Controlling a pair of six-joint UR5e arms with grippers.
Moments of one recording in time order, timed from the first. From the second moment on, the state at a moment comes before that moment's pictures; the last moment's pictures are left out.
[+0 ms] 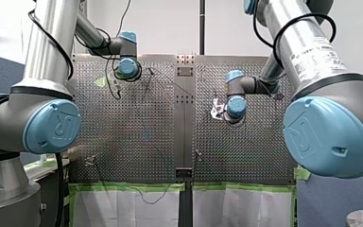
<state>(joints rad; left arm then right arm) -0.19 -1.76 -1.61 -2.80 -1.84 -1.98 2.04 -0.98 1.55 -0.35 1.80 1.68</state>
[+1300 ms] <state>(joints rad) -0.19 -1.76 -1.61 -2.80 -1.83 -1.98 2.05 -0.60 1.93 -0.73 1.90 1.72</state>
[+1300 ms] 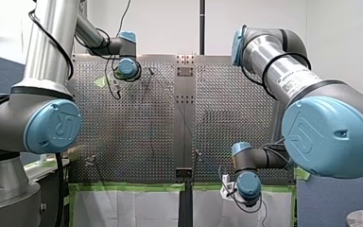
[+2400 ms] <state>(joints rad) -0.17 -1.76 -1.61 -2.79 -1.82 -1.98 2.01 -0.51 1.88 -1.05 1.81 1.68</state>
